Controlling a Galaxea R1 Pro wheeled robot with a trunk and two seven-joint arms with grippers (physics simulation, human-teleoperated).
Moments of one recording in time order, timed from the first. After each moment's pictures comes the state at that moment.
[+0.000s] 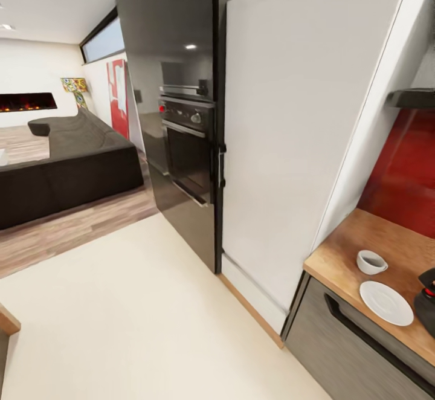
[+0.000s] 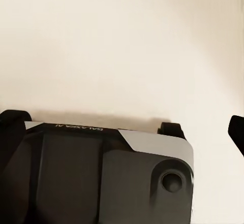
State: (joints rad) left arm -0.06 0.11 0.25 -0.23 -0.13 -0.32 0.00; right arm -0.42 0.07 0.62 -0.03 -0.60 0.01 0.05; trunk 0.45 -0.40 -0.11
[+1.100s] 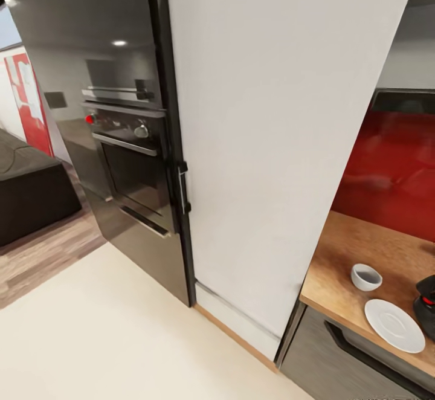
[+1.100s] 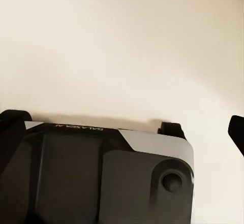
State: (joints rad) left arm -0.06 0.11 0.25 -0.23 -0.13 -0.32 0.00; right arm -0.42 0.07 0.62 -0.03 -0.60 0.01 0.05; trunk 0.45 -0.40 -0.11
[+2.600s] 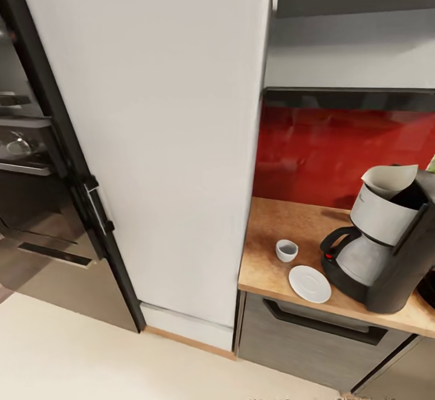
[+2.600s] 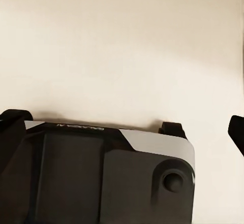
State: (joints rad) left arm -0.06 0.11 0.25 -0.23 -0.13 -0.33 0.00; right arm -0.42 0.07 0.62 -0.03 -0.60 0.02 0.05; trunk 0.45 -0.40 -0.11
